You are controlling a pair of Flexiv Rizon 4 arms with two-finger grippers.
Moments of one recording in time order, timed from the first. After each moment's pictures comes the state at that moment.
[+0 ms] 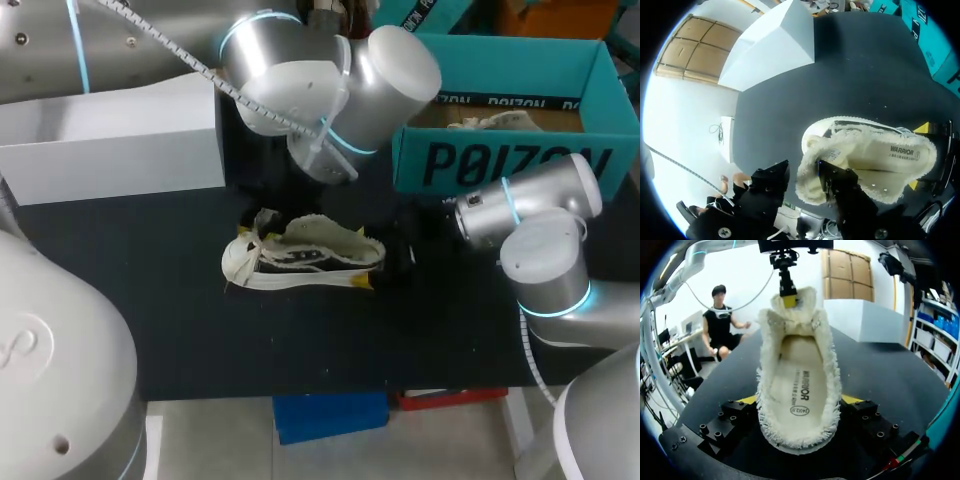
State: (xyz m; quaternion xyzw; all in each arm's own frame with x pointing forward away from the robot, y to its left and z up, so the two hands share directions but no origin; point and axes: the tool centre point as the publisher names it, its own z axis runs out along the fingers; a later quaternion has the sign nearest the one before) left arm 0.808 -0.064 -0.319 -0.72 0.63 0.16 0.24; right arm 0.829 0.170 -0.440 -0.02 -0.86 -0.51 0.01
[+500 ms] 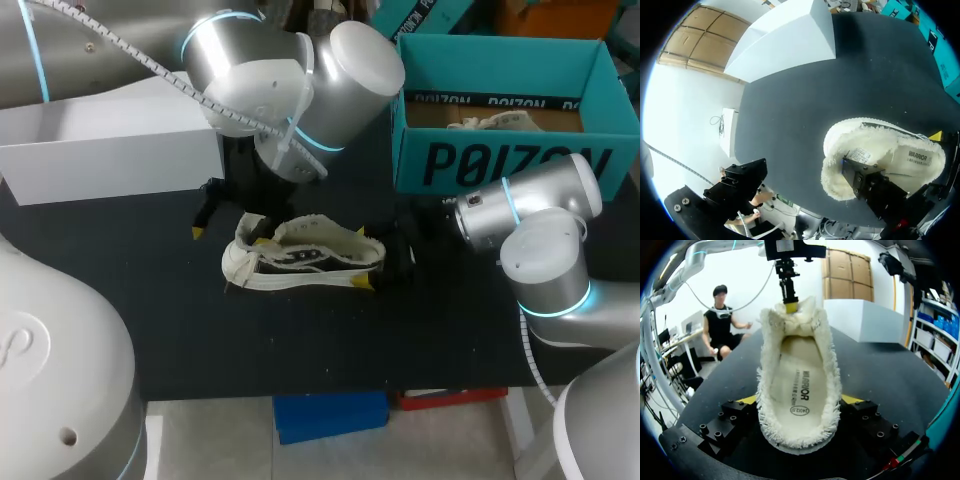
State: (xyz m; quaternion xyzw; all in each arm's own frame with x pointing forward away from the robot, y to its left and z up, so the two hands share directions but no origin) left arm 0.800 -0.023 -0.321 -0.74 0.61 0.17 0.23; right arm 0.829 0.170 -0.439 -0.02 -0.86 -0.51 0.01
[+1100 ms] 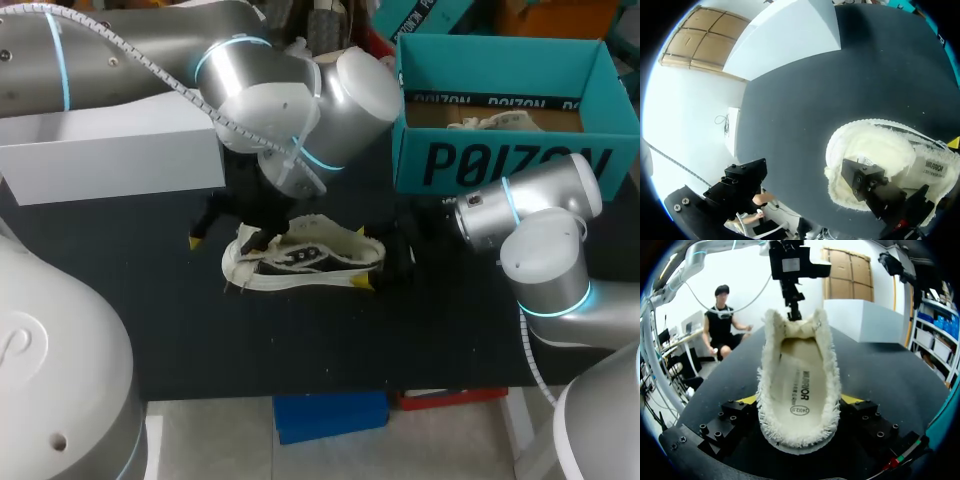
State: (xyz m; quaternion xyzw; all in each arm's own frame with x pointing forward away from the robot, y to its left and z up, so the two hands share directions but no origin) left arm 0.805 -0.014 -0.354 -0.73 0.60 0.20 0.25; right arm 0.830 0.170 -0.439 -0.02 -0.86 -0.51 0.01
